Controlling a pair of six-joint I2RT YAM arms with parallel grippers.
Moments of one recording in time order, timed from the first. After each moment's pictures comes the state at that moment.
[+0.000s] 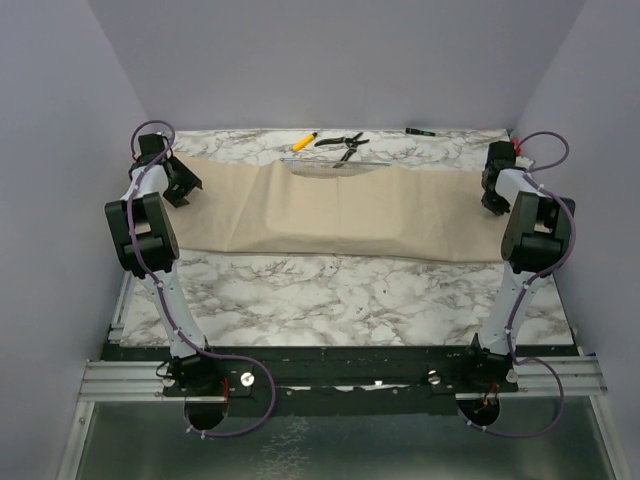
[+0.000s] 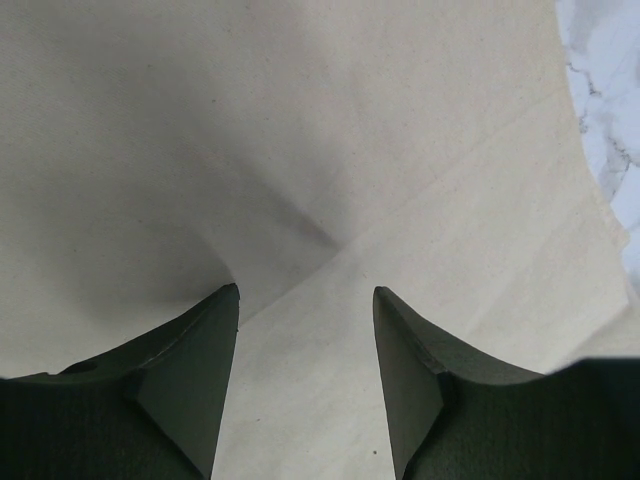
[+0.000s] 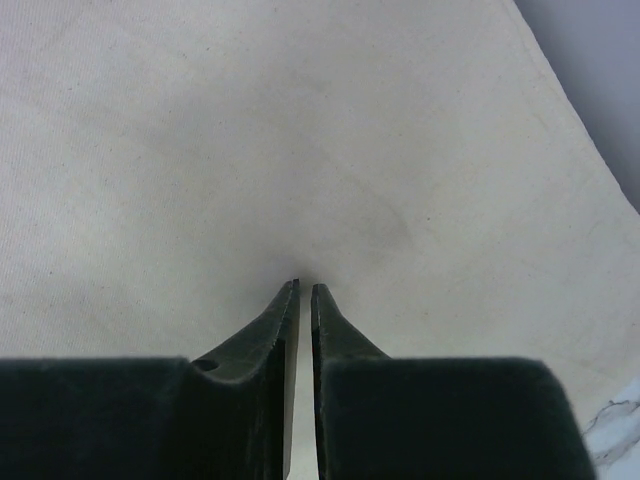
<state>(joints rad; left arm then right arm) 0.29 2.19 1.70 -0.50 0.14 -0.58 -0.19 2.13 1.55 -0.47 0.52 0.33</state>
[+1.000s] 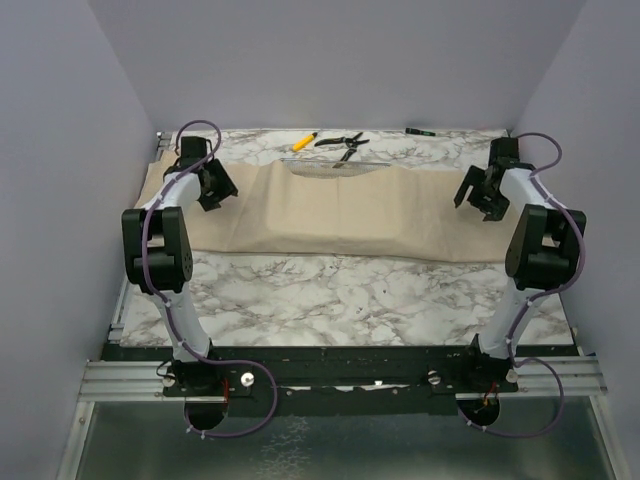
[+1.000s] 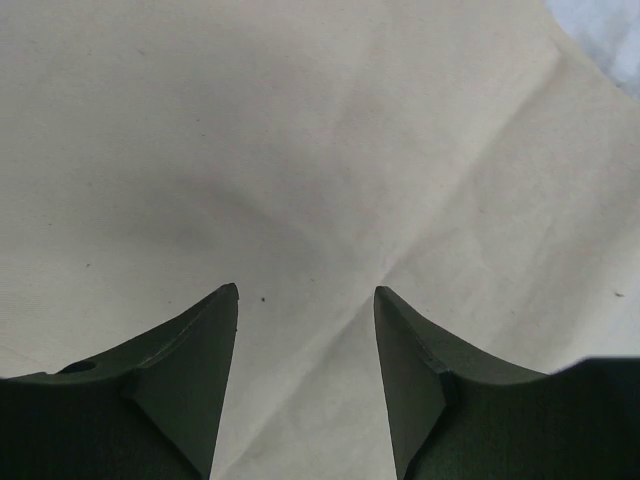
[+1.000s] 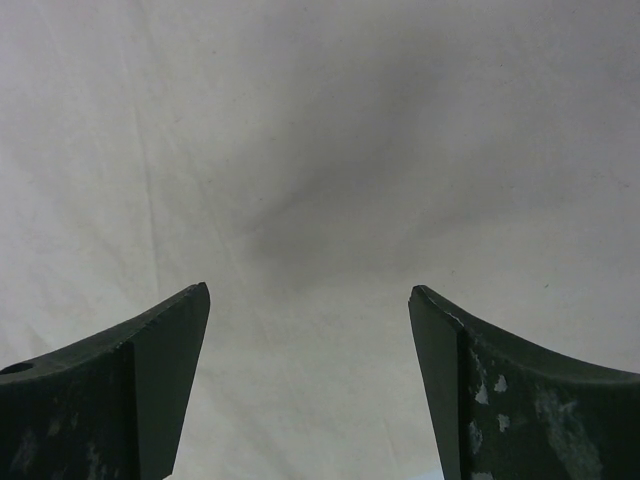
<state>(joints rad) 0.07 1.95 1.46 -0.45 0.12 -0.50 -0.17 1.93 1.48 -0.63 0.05 0.33</state>
